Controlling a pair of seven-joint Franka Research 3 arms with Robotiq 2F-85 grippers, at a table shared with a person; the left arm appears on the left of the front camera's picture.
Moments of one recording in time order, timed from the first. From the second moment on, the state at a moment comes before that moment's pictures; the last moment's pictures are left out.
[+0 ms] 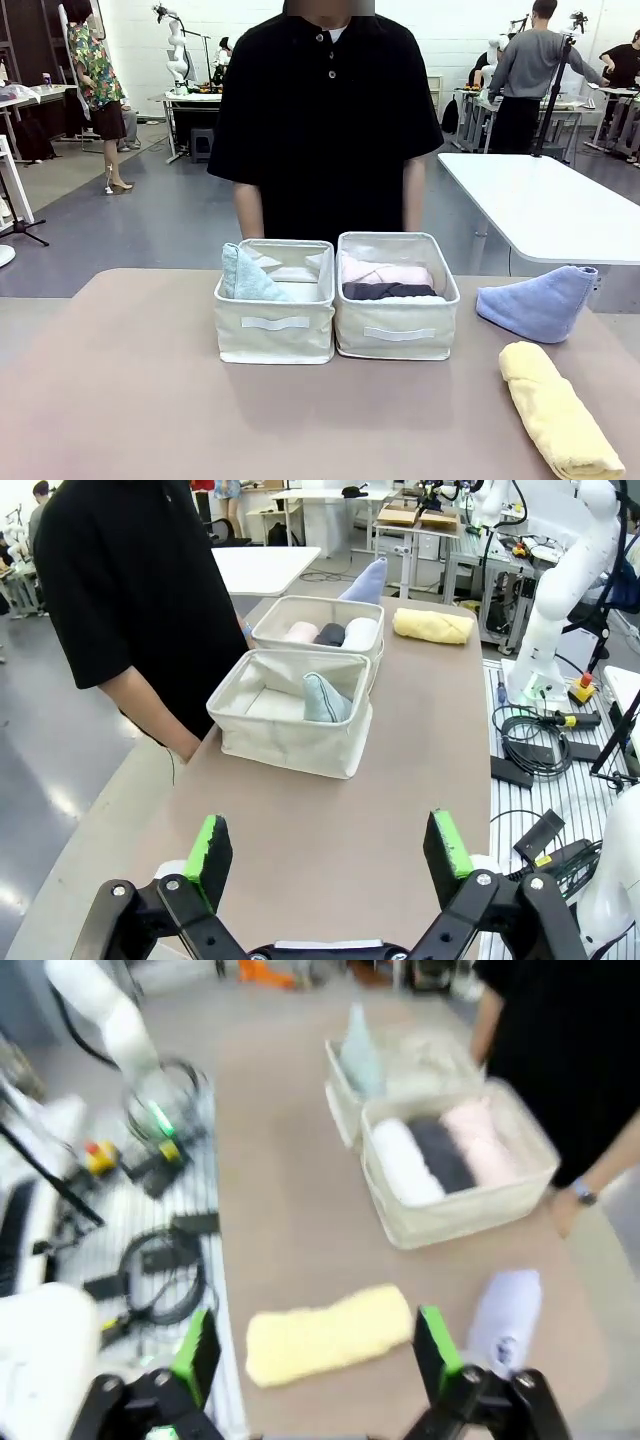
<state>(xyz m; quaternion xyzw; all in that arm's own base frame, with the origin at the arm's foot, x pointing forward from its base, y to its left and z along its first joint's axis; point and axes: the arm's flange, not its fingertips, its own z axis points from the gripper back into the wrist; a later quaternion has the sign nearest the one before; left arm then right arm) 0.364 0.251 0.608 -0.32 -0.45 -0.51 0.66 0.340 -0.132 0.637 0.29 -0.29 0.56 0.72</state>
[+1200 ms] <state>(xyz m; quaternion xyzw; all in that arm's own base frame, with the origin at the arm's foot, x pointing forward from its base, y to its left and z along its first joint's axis) 0.364 0.251 0.608 -0.31 -0.45 -0.51 0.66 0.347 -0.087 0.523 0.23 -0.13 0.65 0.72</state>
